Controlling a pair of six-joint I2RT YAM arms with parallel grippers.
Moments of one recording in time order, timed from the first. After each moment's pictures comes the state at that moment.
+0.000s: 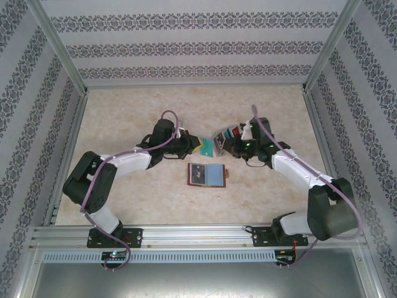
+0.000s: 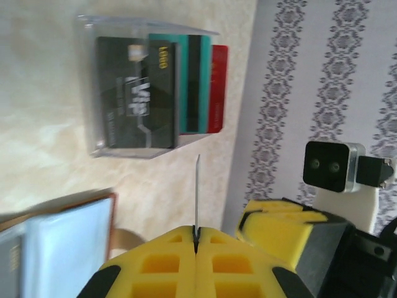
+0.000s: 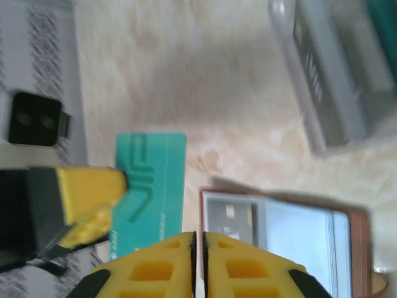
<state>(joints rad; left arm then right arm) -0.51 1.65 0.86 0.27 0.57 -1.23 0.34 1.36 0.80 -0.25 -0.58 0.81</state>
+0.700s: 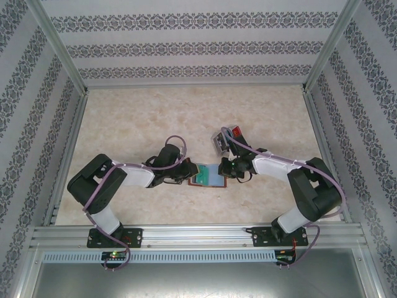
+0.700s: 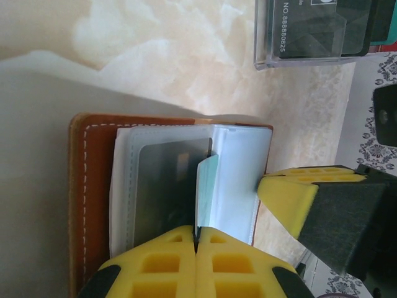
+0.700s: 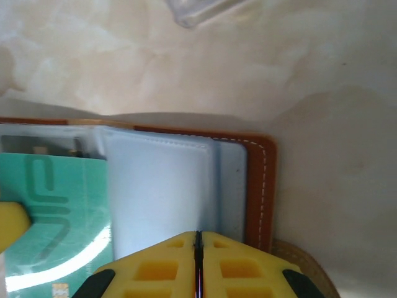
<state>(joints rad) -0.64 1.70 0.63 0.37 0.42 -1.11 0.50 1.56 0.74 -0.34 -0.31 0.68</state>
